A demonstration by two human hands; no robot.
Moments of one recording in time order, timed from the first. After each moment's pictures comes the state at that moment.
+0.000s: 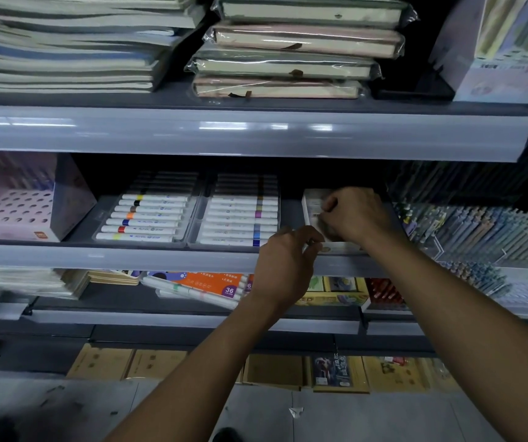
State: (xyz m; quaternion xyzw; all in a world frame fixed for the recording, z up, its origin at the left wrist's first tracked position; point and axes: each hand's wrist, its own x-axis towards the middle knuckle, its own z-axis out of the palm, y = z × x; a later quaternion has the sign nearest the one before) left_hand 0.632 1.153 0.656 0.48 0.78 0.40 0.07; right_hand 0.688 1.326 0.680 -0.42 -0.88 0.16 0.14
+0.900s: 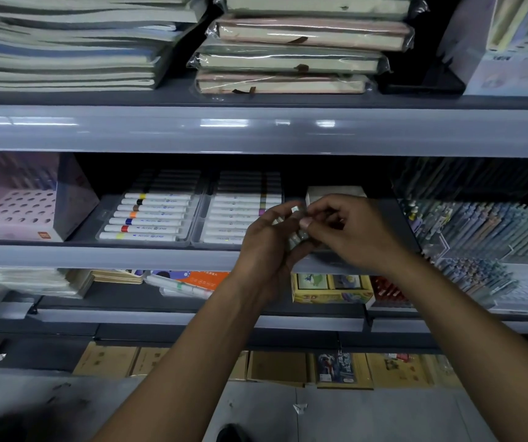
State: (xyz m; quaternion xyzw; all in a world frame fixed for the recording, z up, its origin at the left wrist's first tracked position) left_hand 0.615 1.143 0.688 0.08 0.43 0.76 0.48; right_hand 0.720 1.273 0.696 -0.22 -0.88 0.37 0.23
